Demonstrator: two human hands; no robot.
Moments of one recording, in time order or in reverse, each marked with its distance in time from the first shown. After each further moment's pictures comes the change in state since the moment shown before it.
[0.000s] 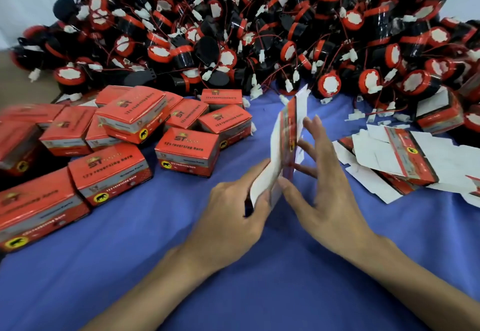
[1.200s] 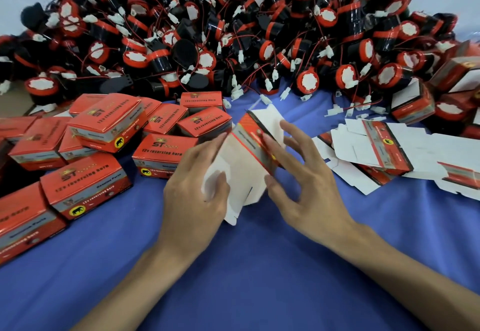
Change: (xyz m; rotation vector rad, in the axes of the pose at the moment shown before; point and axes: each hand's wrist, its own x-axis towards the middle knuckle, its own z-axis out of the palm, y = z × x) left_hand 0.009 -0.012 -0.007 0.222 0.275 -0.103; right_hand 0.000 0.010 -0.004 -0.227 0.069 -0.063
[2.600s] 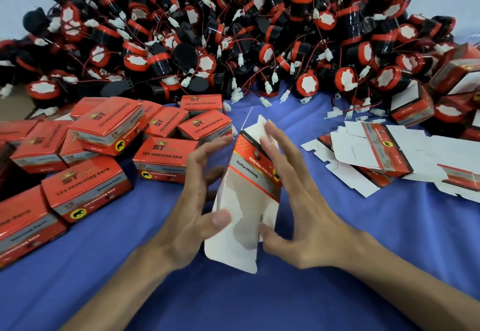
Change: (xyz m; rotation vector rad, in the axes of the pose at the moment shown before) left_hand -0.002 -0.009 -0.012 -0.698 -0.425 0.013; right_hand -0.002 -0.012 -0.008 0.182 -0.238 -0.196
